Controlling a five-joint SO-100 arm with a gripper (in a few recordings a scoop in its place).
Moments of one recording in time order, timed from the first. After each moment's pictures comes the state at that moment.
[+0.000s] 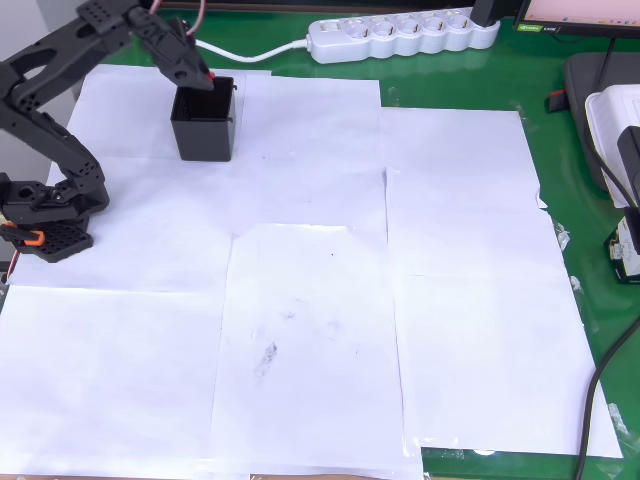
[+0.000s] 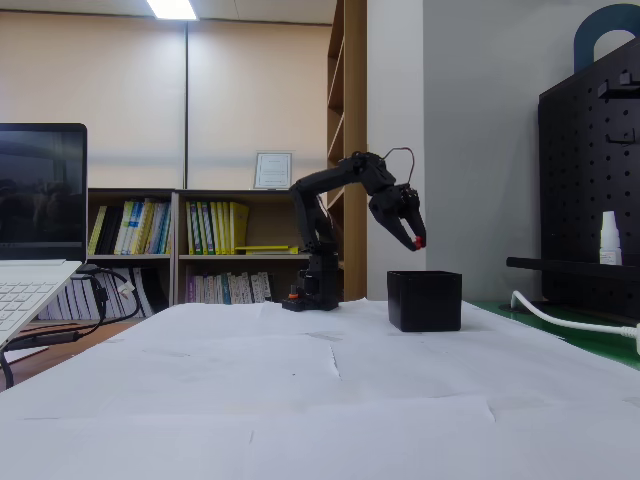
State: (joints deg) arm -37.6 64.0 75.2 68.1 -56.1
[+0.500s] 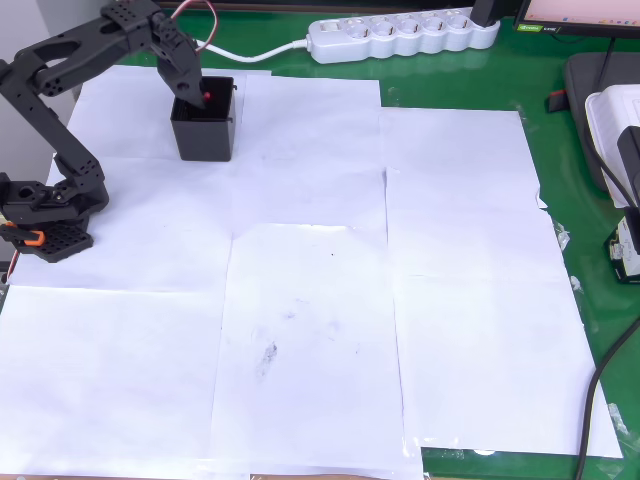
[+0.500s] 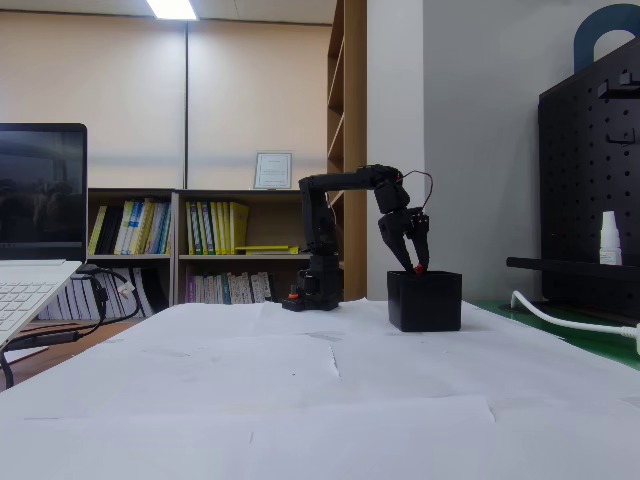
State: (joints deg) arm -40.2 71.3 76.3 69.4 -52.2
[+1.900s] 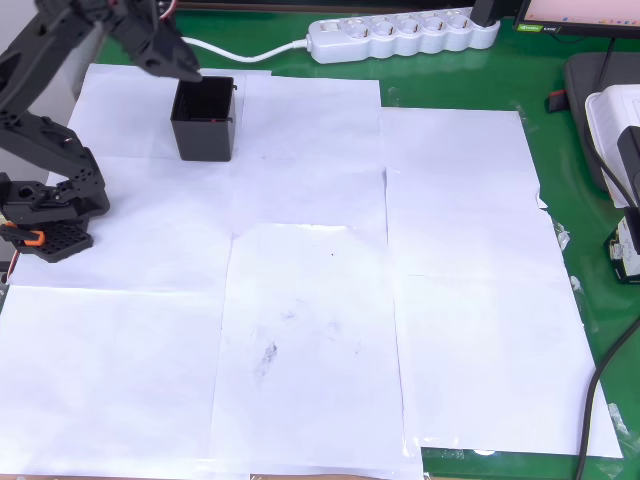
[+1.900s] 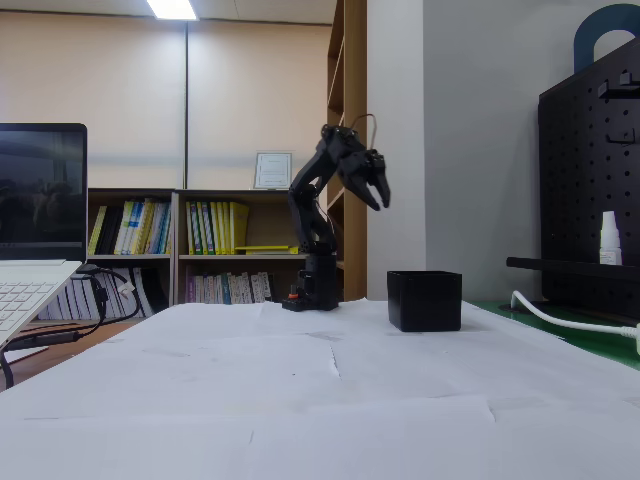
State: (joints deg) arm -15.6 42.9 88.1 91.7 -71.9
